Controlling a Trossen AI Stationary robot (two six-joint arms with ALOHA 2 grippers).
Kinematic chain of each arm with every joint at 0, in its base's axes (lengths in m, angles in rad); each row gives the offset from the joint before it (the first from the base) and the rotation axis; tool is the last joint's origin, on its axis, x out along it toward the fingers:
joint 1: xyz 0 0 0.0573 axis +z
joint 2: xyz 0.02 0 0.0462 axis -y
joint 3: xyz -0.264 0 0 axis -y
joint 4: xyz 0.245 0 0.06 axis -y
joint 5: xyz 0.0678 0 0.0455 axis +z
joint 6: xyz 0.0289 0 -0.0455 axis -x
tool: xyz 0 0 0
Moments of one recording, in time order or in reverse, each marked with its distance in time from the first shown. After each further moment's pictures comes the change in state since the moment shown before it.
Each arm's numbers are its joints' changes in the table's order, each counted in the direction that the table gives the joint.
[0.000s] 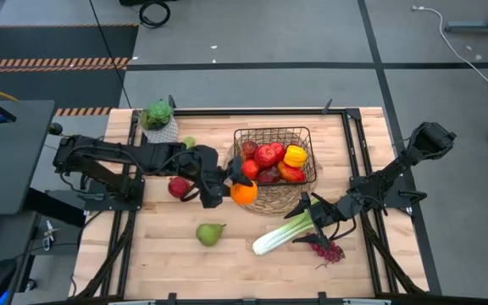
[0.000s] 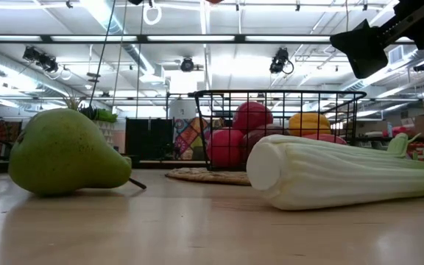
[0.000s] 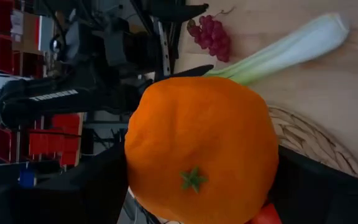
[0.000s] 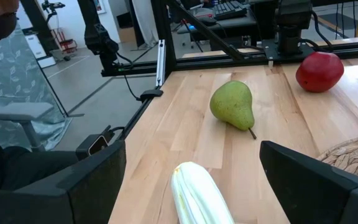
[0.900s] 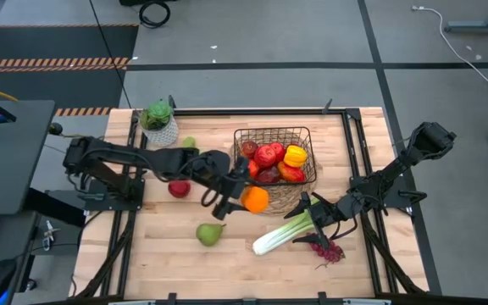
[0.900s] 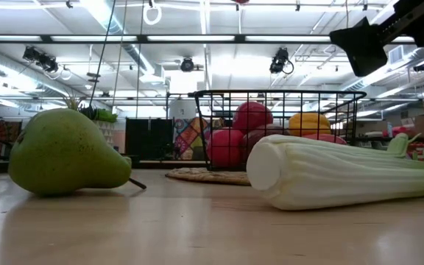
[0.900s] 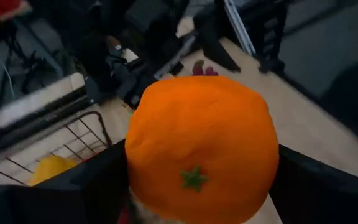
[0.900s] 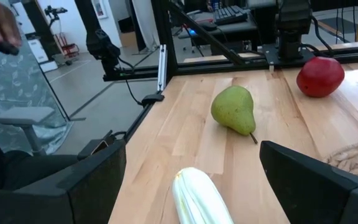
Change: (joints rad) left arm 0.002 -0.099 0.000 0.130 -0.101 0.943; right arm 0.000 0.000 0.000 0.017 0.000 0.005
